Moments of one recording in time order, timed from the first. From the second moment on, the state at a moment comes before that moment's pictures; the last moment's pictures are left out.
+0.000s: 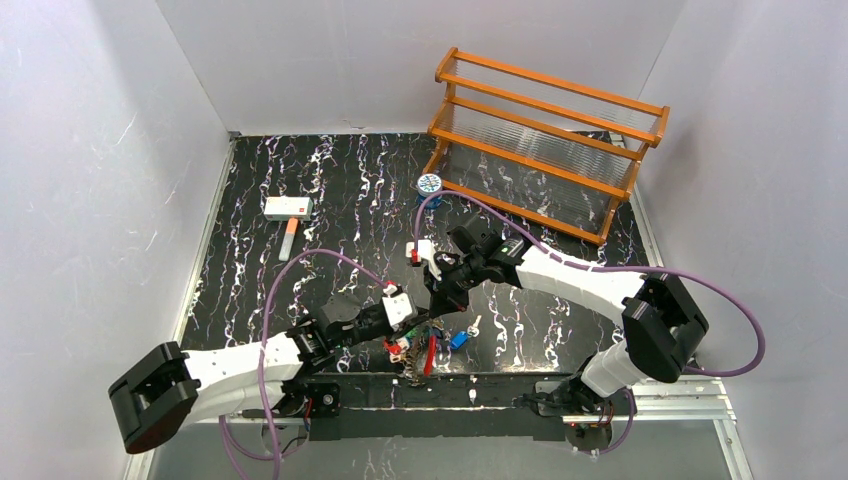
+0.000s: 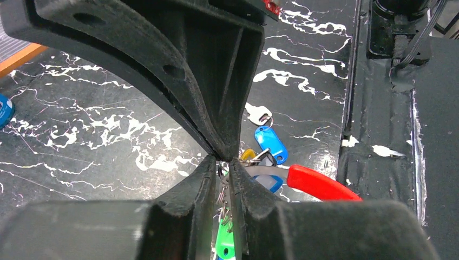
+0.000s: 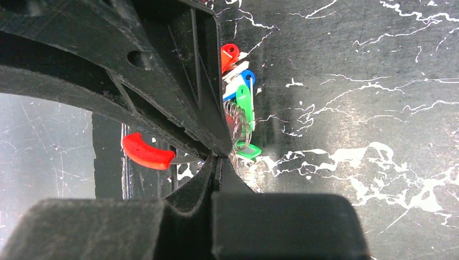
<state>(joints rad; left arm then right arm) -0.99 0.95 0.20 0.55 0.25 0.18 0.88 1.49 1.01 -0.47 -0.72 -0.33</state>
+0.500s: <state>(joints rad) -0.99 1.00 0.20 0.57 0.26 0.18 0.88 1.47 1.01 -0.47 -0.70 -0.33</state>
